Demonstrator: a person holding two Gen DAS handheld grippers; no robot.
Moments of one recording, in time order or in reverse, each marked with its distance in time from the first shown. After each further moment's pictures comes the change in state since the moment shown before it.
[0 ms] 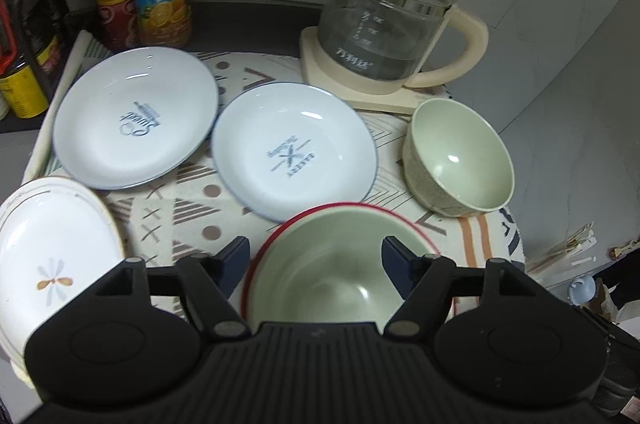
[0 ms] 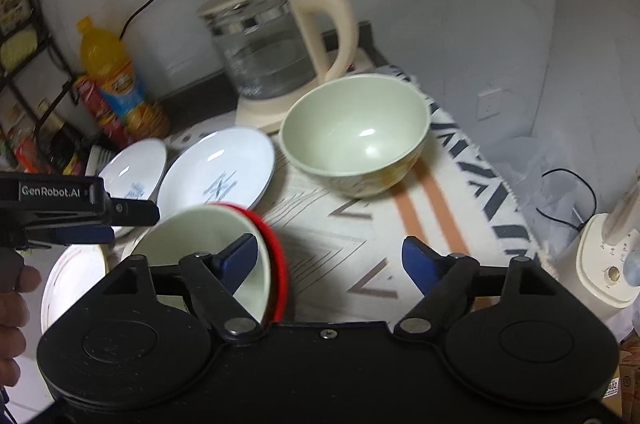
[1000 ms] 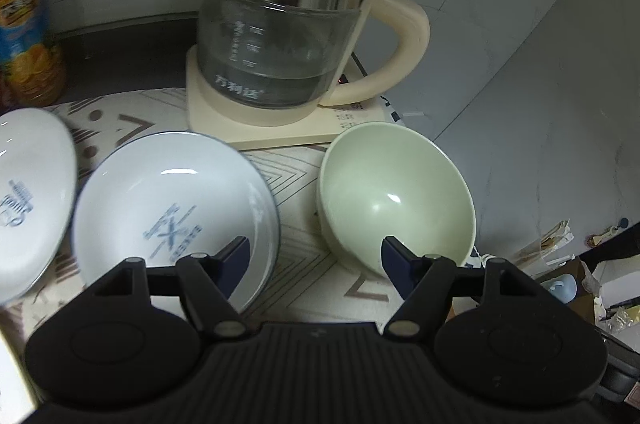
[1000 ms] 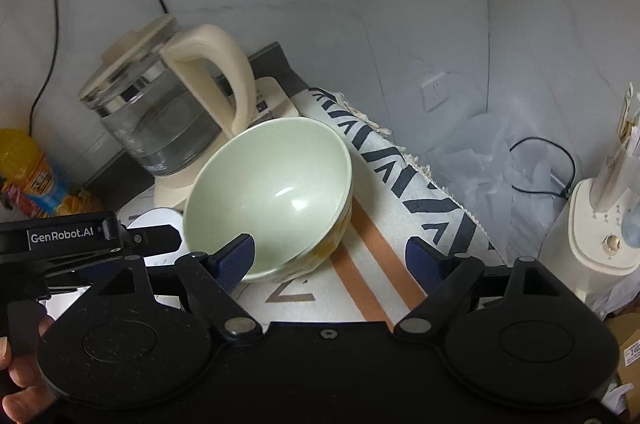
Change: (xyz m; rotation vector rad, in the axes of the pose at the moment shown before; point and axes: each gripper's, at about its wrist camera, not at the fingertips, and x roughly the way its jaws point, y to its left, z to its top) left arm 0.087 -0.066 0.058 0.126 0.031 -0.134; right arm 0.060 -0.054 0.043 0.253 -0.025 -0.104
